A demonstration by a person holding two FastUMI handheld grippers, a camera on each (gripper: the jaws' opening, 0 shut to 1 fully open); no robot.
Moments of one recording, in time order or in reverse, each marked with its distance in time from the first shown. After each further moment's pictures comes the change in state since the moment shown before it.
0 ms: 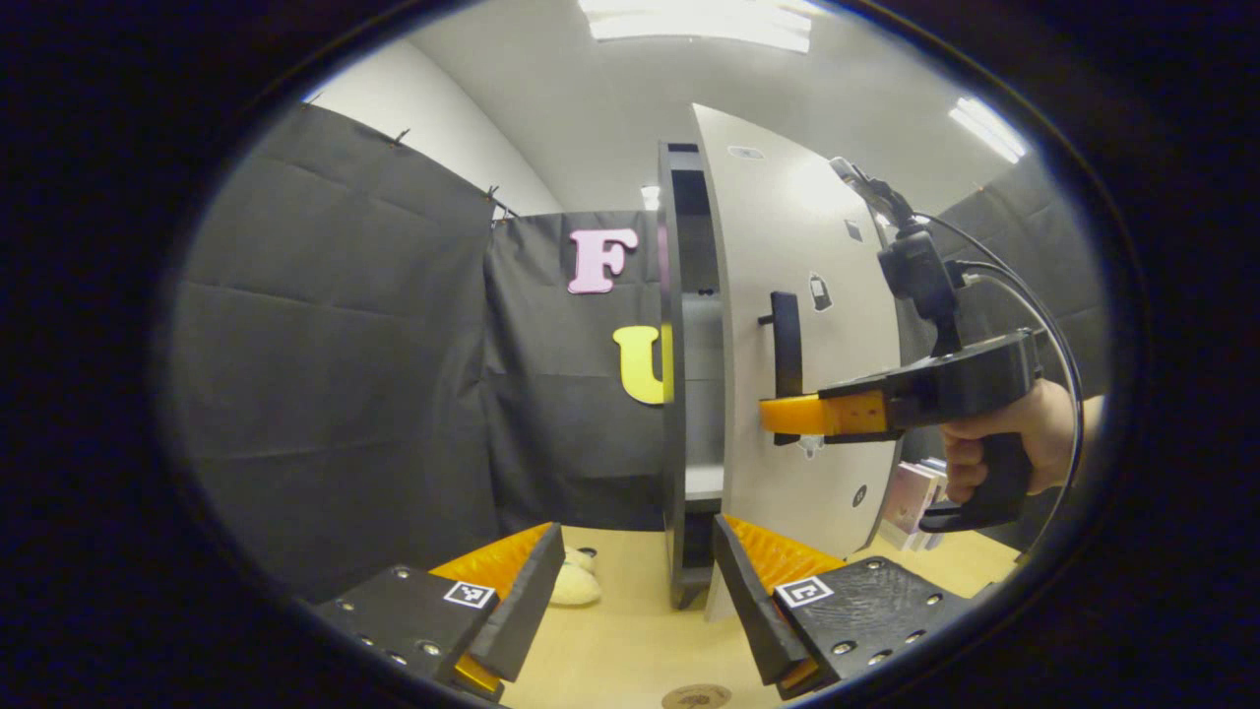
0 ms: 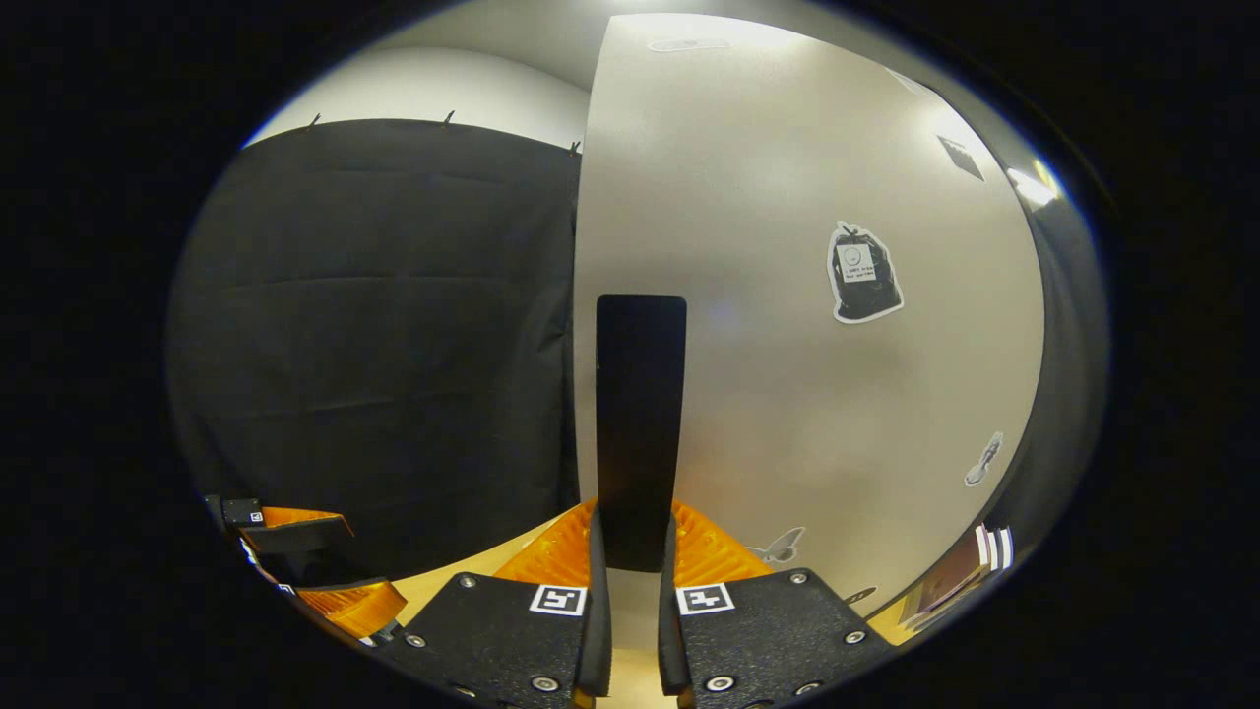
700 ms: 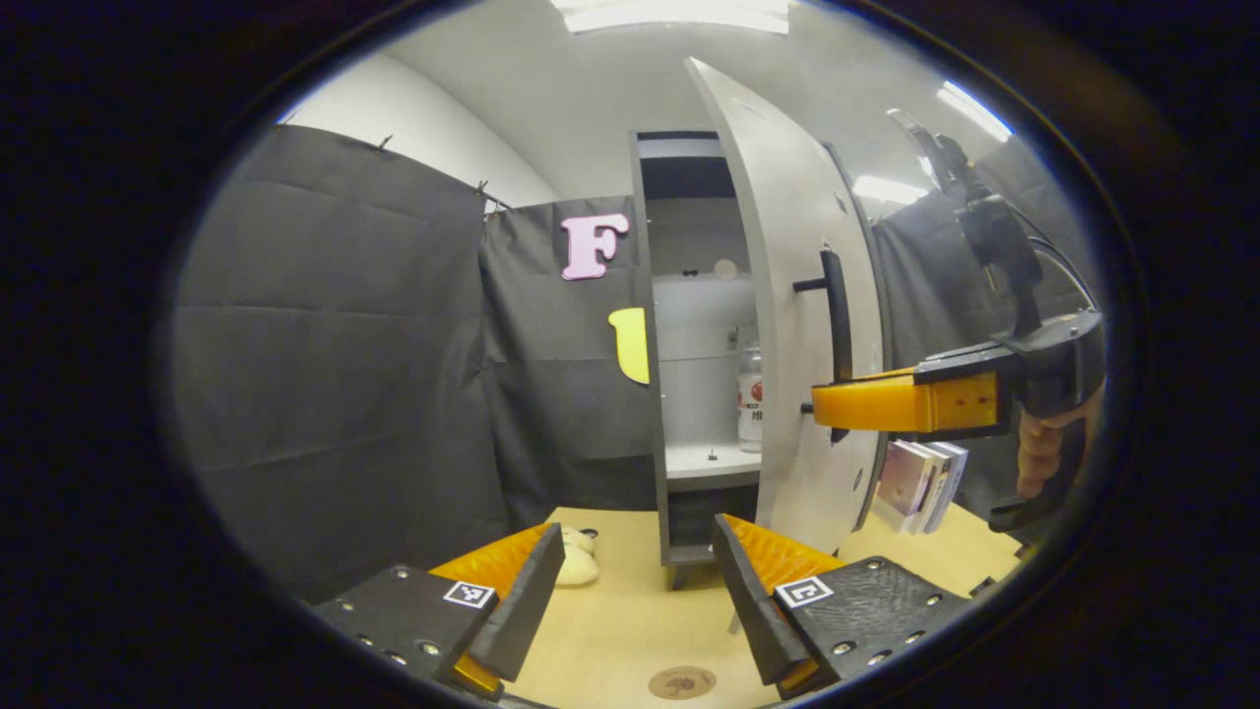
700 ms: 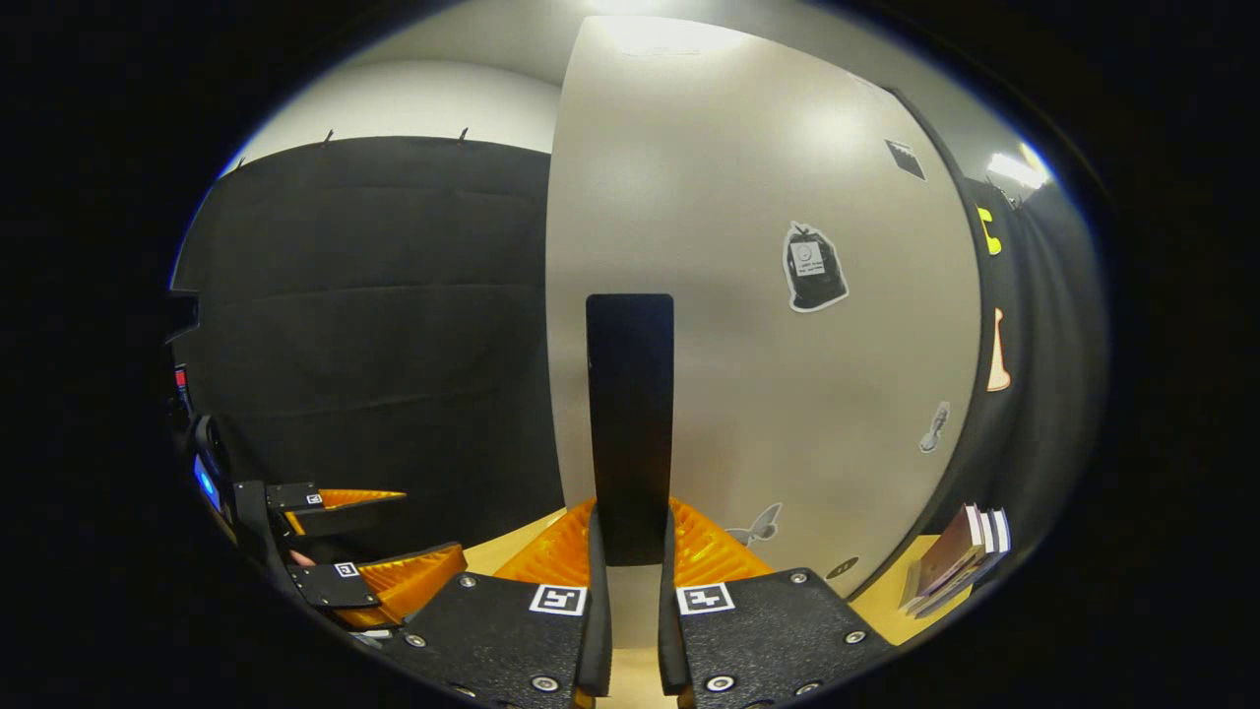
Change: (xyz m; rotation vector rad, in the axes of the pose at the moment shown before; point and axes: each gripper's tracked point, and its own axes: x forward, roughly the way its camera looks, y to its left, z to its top) left arm 0.074 -0.044 0.001 0.068 0.058 0.004; right arm -0.036 -0.006 -0.007 0.010 -0.013 0.054
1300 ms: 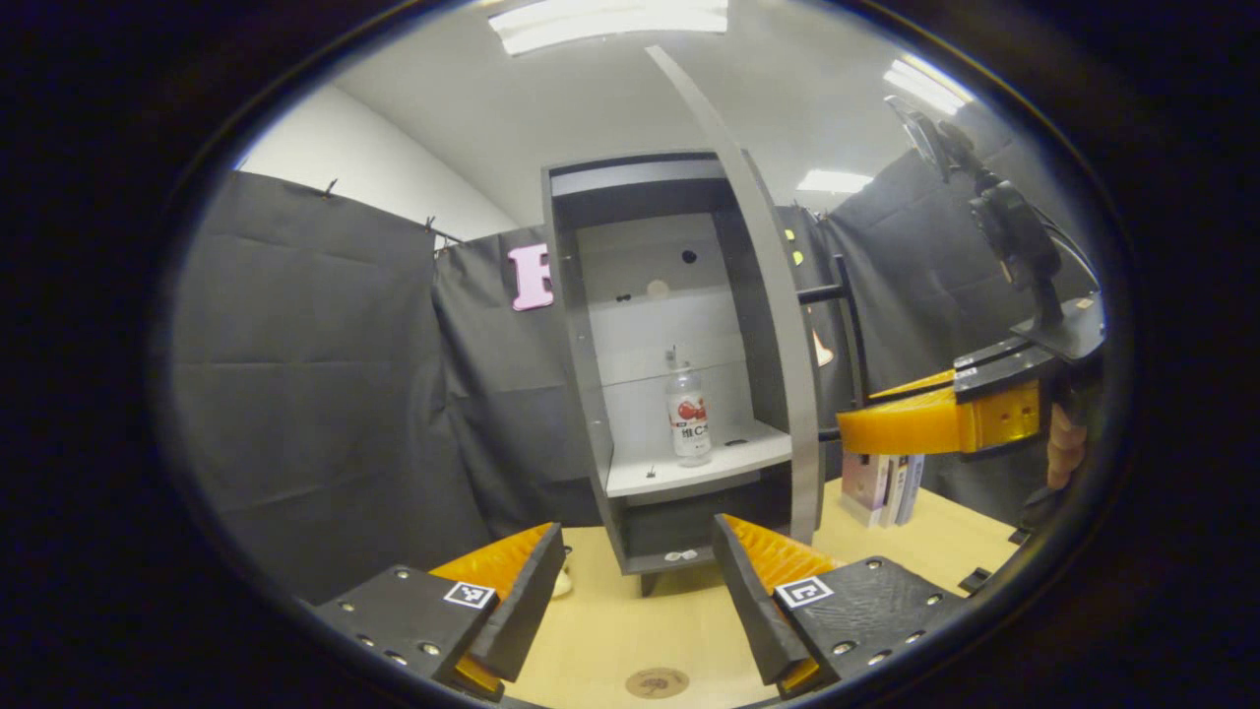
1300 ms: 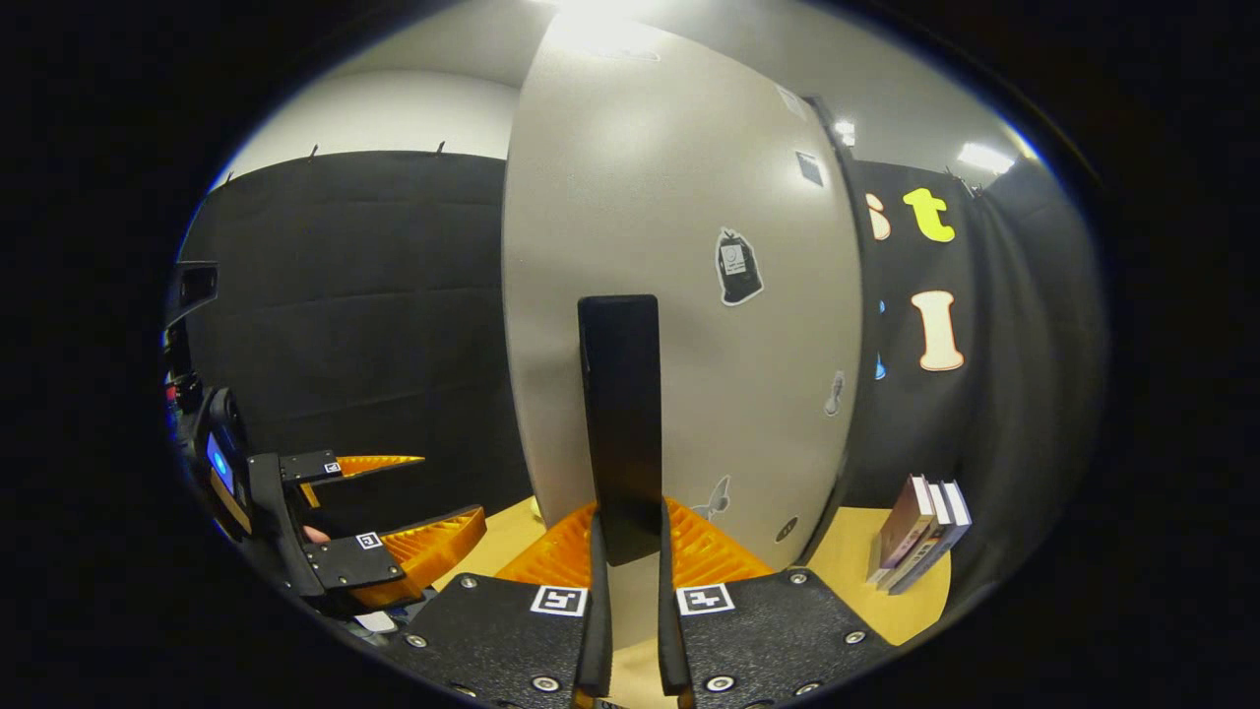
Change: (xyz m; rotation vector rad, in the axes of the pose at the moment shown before) left arm 0.030 -0.001 0.021 0.084 -0.051 -0.074; right arm -0.050 -0.017 -0.005 0.036 0.018 -0.081
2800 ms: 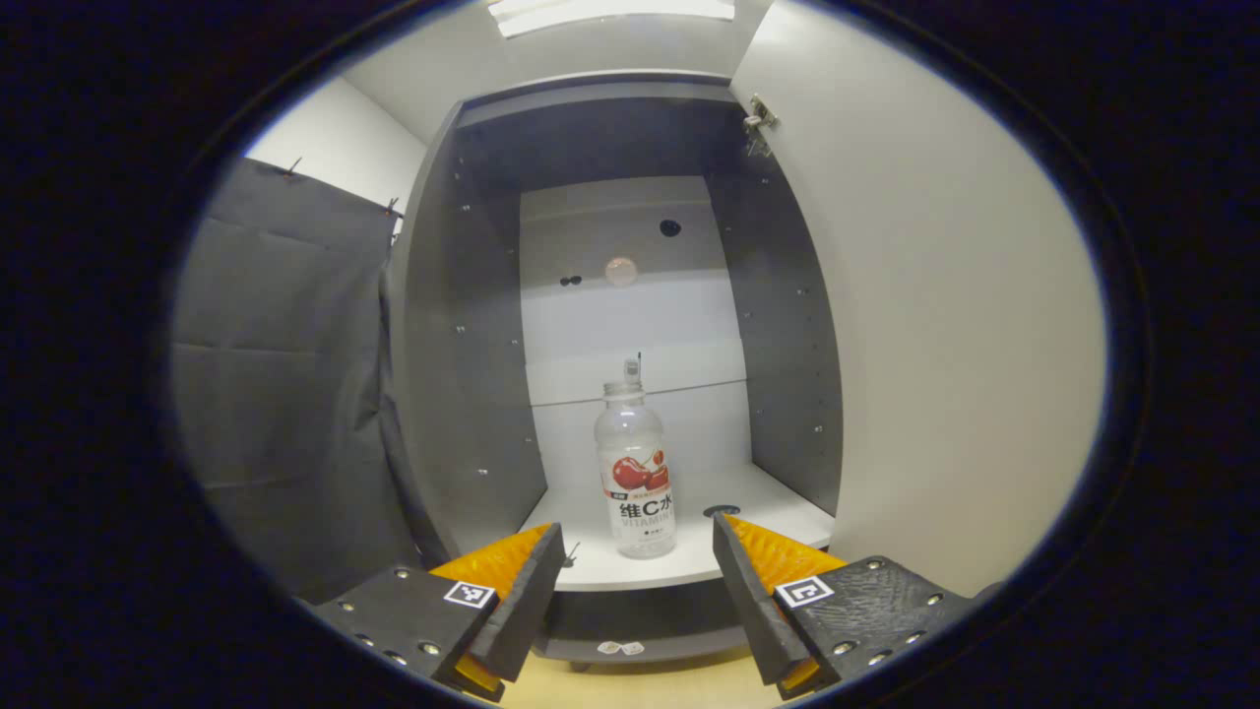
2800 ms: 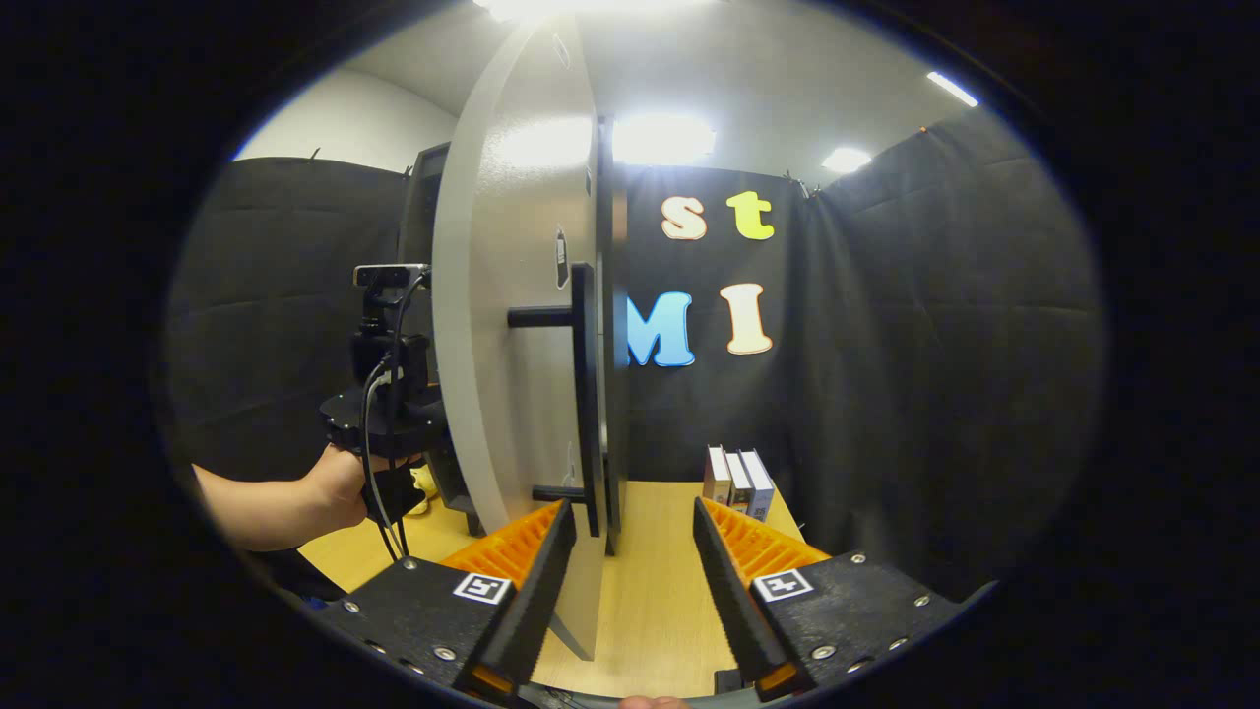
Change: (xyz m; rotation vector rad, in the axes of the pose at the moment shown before) left arm 0.290 -0.035 -0.007 -0.041 -0.042 -0.026; right arm -0.200 -0.038 -0.040 0.092 -0.003 -0.478
